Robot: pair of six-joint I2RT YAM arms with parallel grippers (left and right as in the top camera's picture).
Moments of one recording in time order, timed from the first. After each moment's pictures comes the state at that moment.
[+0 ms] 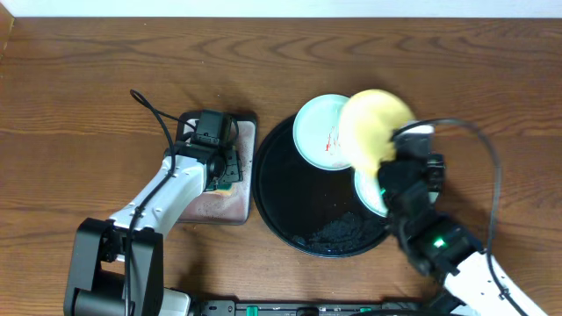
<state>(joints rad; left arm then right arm) -0.23 1.60 0.89 -0.58 -0.09 -0.36 0.58 0.99 0.65 -0.19 0.85 0.14</state>
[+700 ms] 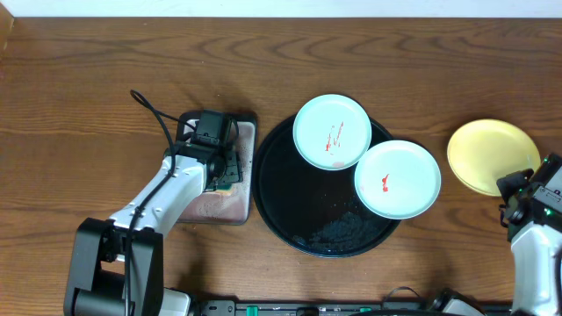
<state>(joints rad) -0.23 1.60 0.89 -0.58 -0.09 -0.36 -0.55 1.22 0.65 -0.36 0.13 0.66</state>
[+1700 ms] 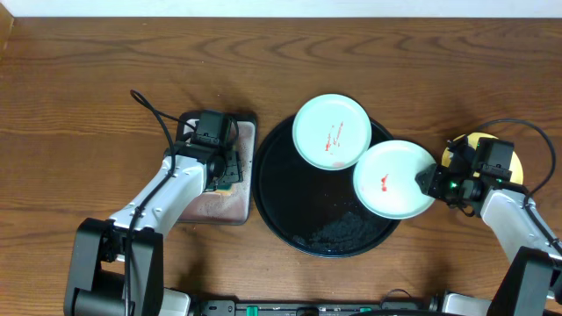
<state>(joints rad) -0.23 1.60 0.89 -0.58 -0.09 -0.36 -0.26 1.47 0.65 -0.38 -0.38 0.13</state>
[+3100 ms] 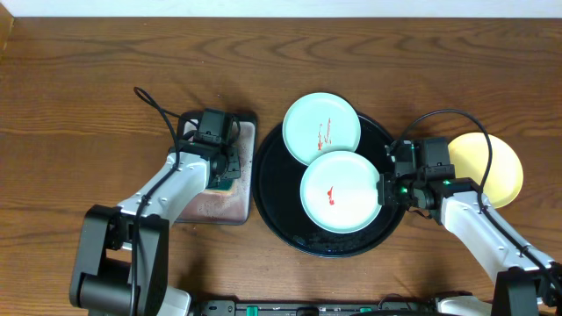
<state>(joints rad) -0.23 1.66 0.89 -0.50 -0.09 -0.36 0.14 1.43 0.64 -0.38 -0.29 0.14</state>
